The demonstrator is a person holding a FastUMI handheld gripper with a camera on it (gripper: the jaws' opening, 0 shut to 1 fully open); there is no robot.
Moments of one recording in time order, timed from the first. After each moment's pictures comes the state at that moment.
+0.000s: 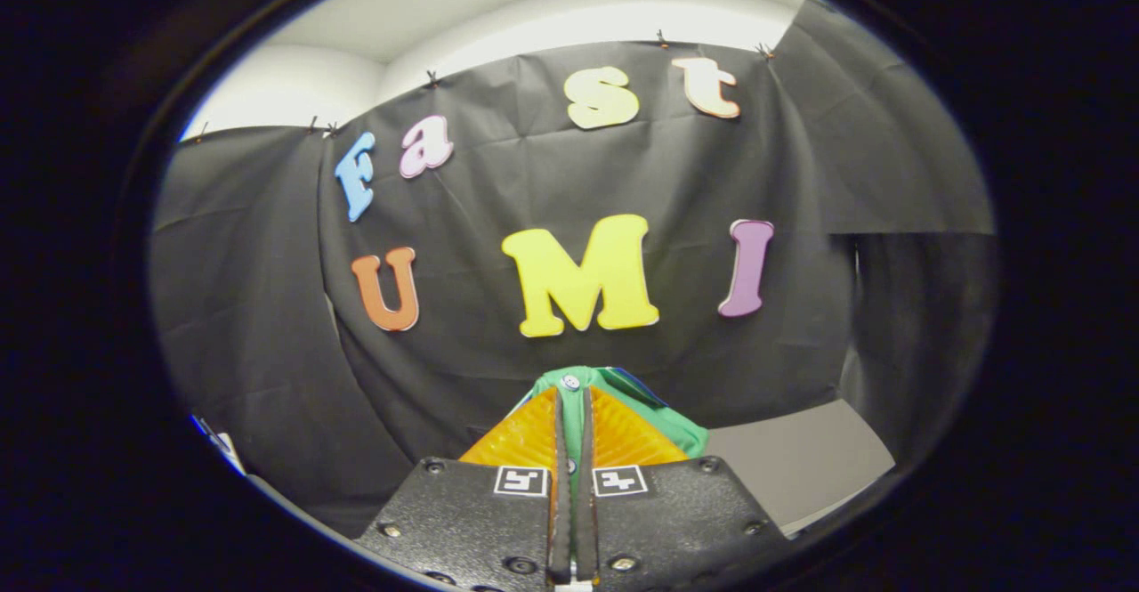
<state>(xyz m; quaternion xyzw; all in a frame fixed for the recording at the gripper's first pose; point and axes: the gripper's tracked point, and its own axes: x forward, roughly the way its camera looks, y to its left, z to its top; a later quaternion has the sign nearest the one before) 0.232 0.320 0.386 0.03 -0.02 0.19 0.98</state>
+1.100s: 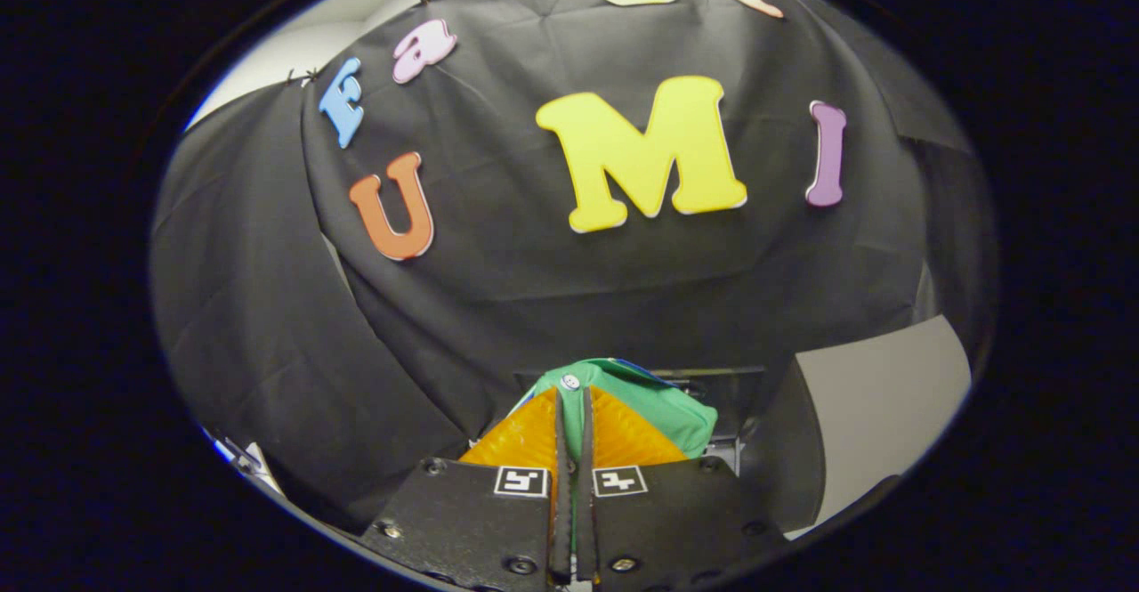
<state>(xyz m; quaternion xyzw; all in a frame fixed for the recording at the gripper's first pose) 0.355 0.462 0.234 0.05 0.17 0.22 0.96</state>
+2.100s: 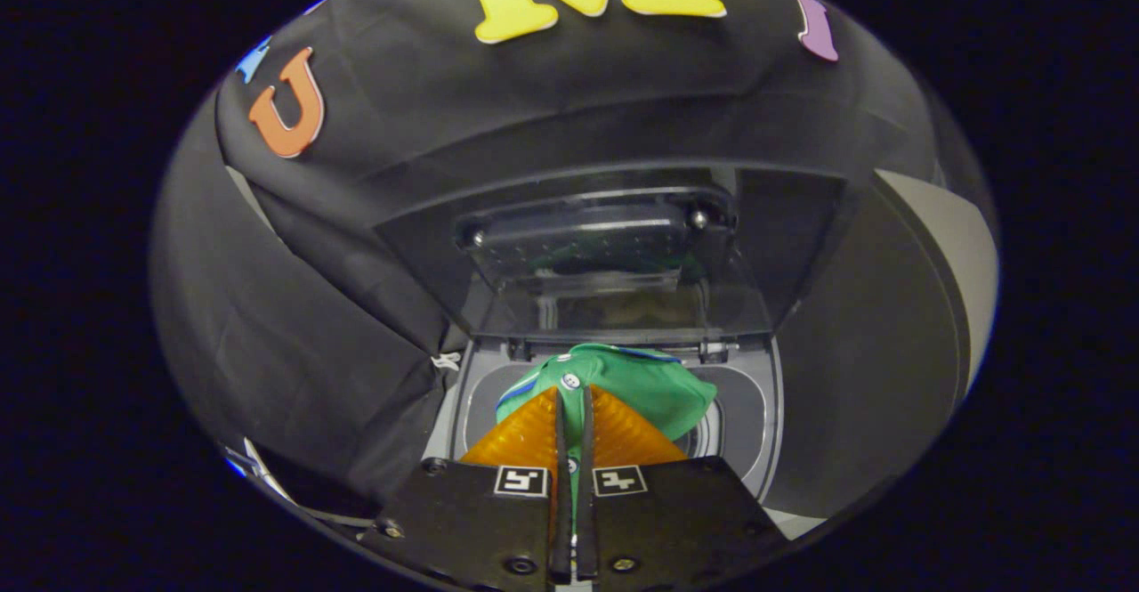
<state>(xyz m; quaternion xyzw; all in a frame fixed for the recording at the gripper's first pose) 0.459 0.460 0.028 0.05 0.37 0.15 0.92</state>
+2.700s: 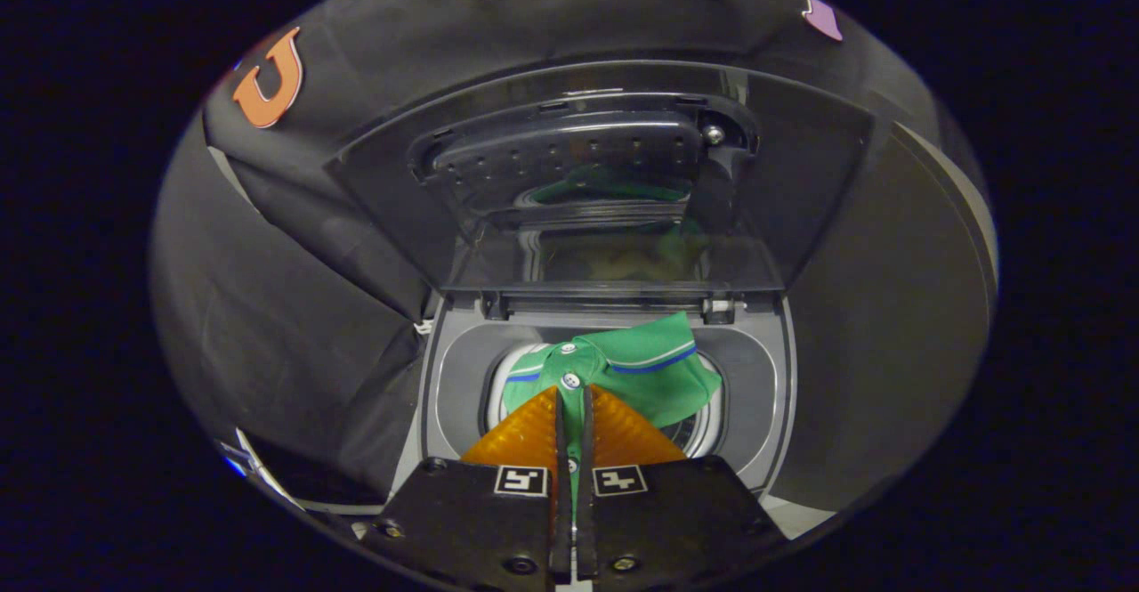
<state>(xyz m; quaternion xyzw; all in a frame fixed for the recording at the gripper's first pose) 0.454 0.461 -0.011 0.02 0.41 0.14 0.90</state>
